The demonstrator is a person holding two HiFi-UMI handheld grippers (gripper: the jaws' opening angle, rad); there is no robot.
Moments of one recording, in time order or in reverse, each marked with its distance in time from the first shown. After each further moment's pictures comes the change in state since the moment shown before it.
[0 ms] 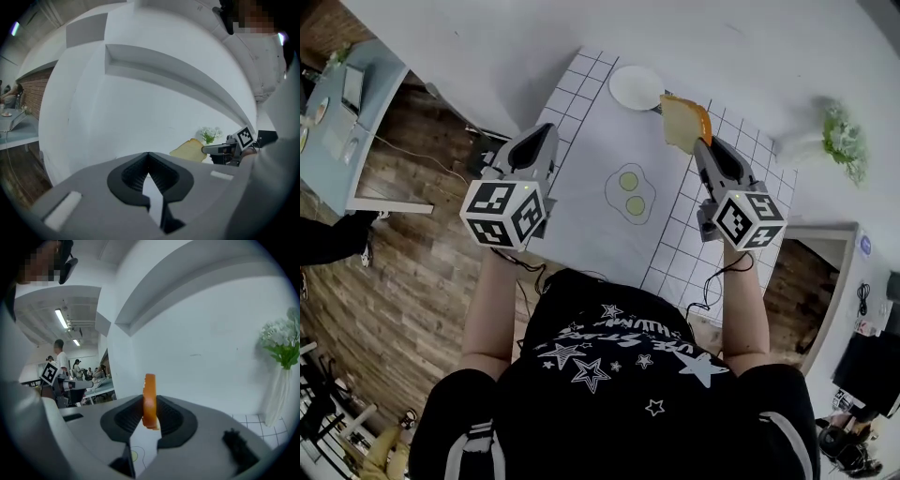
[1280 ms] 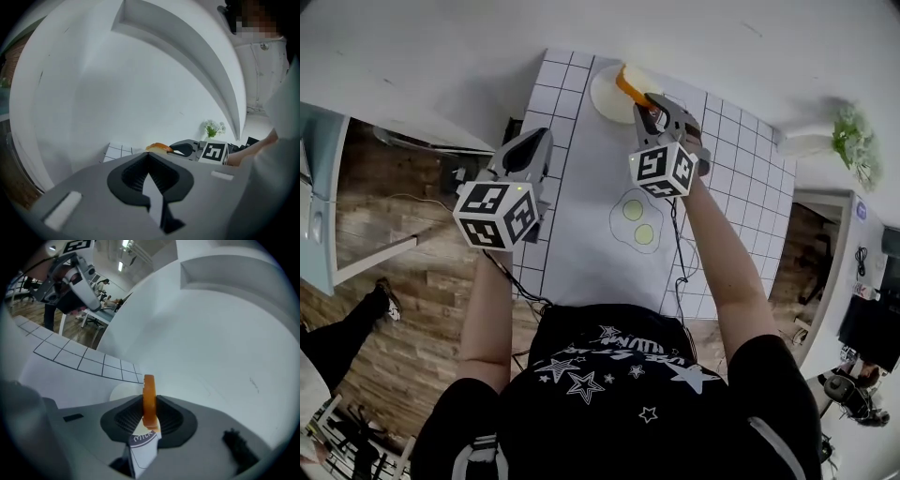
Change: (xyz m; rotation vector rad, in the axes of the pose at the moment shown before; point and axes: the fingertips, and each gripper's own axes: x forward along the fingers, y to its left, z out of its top) left arm 0.127 0.073 -0.050 -0.100 0.188 -0.188; right arm 0.221 -0.031 -0.079 -0.882 0.332 -0.212
